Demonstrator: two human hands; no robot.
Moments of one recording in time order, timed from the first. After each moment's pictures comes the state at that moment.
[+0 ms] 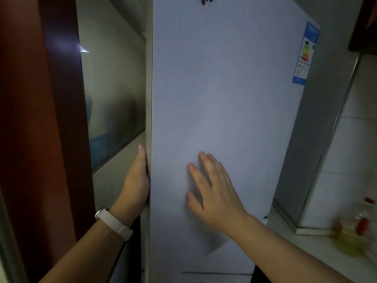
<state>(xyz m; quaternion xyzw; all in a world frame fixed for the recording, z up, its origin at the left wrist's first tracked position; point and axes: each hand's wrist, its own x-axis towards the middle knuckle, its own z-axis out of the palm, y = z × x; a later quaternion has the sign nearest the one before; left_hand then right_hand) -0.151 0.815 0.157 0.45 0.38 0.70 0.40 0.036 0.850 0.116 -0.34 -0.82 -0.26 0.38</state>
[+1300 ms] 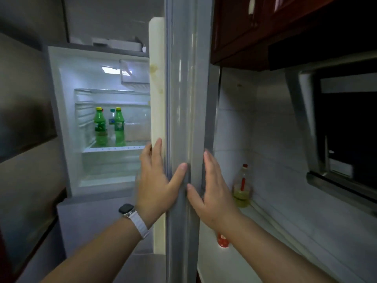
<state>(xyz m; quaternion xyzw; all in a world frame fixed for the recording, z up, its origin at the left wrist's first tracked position) 0.181 0.639 0.158 0.70 0.41 0.59 0.06 0.334 0.594 0.144 -0.49 -0.75 -0.07 0.44</state>
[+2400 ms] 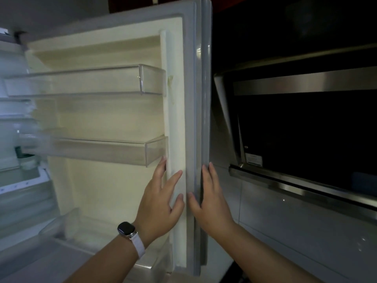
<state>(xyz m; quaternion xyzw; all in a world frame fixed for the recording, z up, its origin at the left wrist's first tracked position) 0.348 0.744 0.131 0.86 0.09 0.51 0.03 0.475 0.634 0.121 -0.70 -0.53 -0.14 0.46</state>
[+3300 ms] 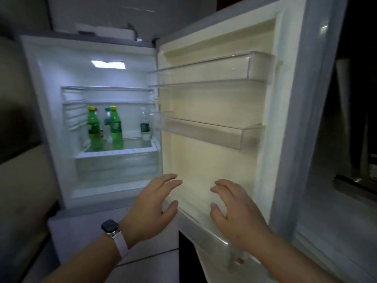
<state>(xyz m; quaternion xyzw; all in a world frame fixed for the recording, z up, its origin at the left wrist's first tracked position) 0.138 0.742 0.116 0.86 0.32 0.40 0.00 0.367 0.661 0.124 -0.59 -0.72 -0.12 0.35</state>
